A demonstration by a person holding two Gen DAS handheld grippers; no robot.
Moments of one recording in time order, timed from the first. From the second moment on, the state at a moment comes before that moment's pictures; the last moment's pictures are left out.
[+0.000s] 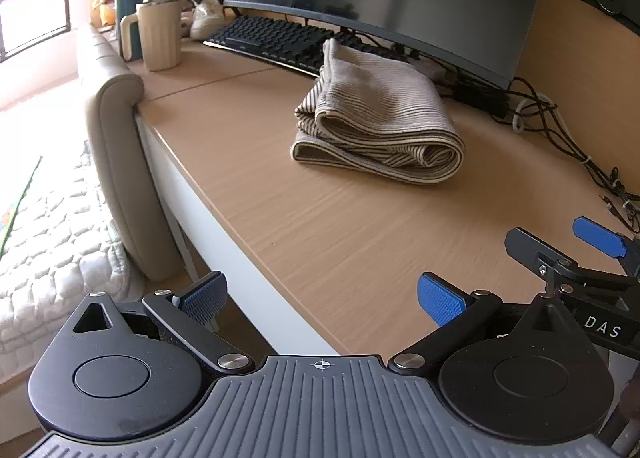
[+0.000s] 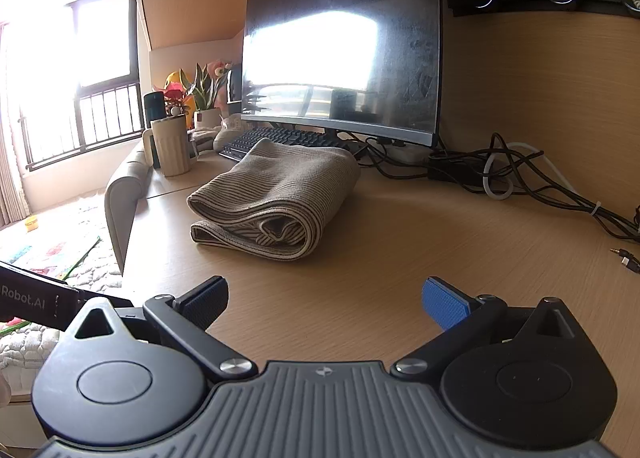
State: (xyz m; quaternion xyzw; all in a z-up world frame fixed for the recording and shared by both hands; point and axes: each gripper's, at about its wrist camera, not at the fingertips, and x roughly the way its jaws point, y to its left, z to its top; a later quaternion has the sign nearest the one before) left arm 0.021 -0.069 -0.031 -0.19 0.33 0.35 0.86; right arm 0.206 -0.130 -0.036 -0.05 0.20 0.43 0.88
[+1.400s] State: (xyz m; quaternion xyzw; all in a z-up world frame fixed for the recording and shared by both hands) left arm 0.024 -0.070 -0.031 -0.19 0.32 0.33 0.87; right arm 0.207 -0.132 -0.035 -0.05 0.20 0.42 0.88
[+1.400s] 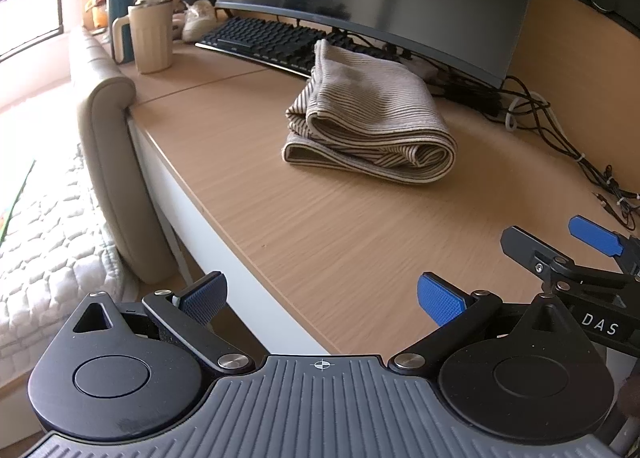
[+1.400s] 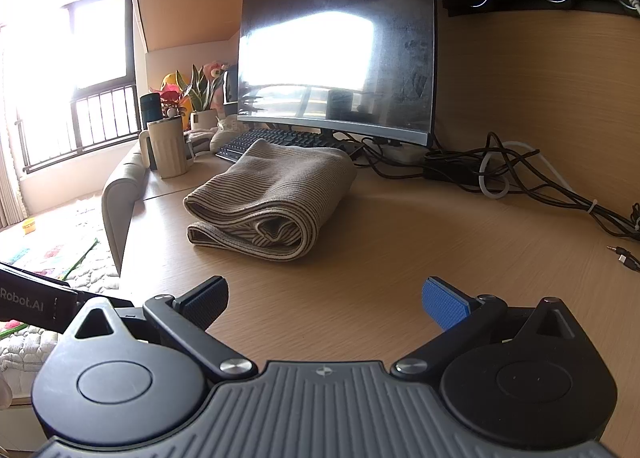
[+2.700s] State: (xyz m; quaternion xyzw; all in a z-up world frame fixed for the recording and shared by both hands) left arm 0.034 -0.059 -0.027 -0.18 0.33 0.31 0.87; right arm 0.213 -0.130 -0.038 -0.05 0.23 0.41 0.88
